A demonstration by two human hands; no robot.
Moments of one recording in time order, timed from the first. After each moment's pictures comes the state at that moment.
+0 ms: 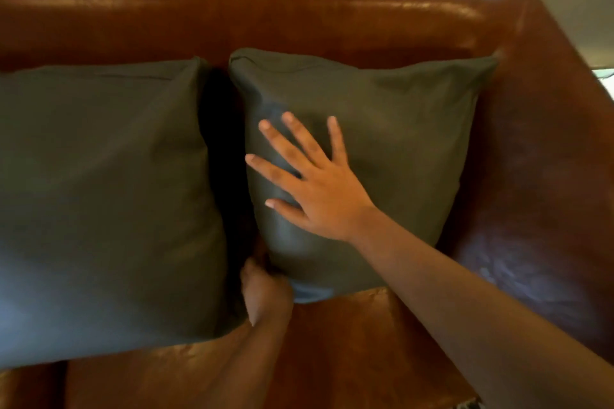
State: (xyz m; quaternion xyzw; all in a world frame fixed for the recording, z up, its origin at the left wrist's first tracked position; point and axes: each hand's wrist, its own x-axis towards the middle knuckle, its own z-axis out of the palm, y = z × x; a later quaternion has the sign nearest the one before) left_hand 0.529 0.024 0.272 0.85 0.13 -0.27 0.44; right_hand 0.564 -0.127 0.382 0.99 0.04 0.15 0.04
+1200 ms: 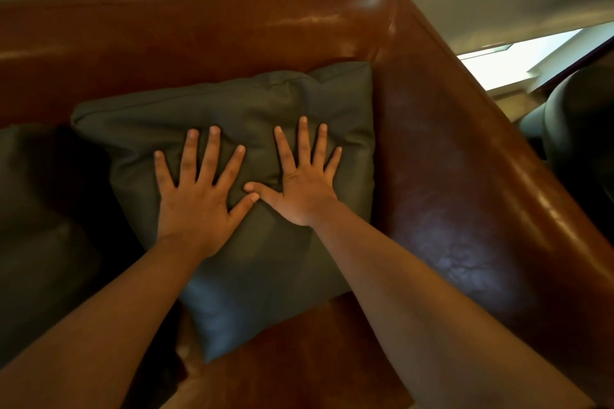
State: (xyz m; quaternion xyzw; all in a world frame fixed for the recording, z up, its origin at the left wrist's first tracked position) left_hand 0.651 -0.093 0.335 0.87 -0.49 0.08 0.01; right_hand 0.546 -0.246 0.346 0.93 -0.33 -0.09 -0.14
